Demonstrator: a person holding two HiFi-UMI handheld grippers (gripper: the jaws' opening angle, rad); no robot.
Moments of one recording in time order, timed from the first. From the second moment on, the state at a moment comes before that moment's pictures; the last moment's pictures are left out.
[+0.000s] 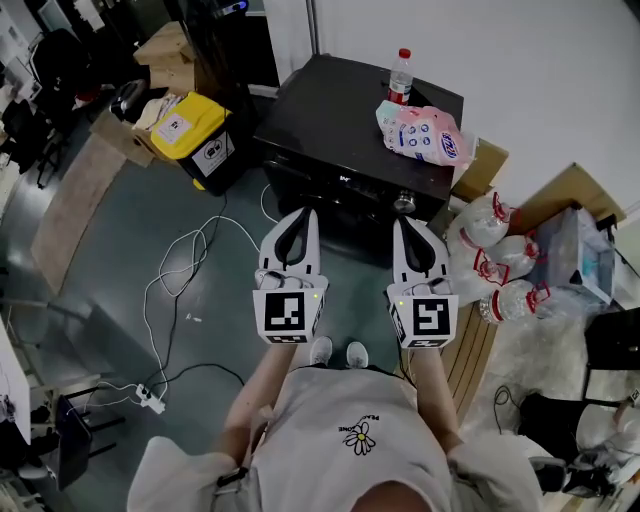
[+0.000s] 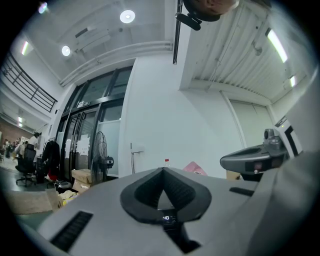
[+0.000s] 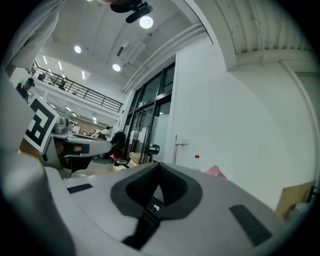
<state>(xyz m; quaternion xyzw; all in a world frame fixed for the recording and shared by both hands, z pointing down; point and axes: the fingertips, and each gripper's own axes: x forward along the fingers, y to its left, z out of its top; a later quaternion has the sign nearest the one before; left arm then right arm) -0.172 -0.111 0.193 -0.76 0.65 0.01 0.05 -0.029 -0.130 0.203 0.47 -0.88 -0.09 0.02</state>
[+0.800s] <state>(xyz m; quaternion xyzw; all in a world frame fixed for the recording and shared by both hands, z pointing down) -0.172 -0.201 0.343 -0.76 0.65 0.00 0.02 -0.022 -0.212 0.329 0.49 -0.87 -0.09 0.02</state>
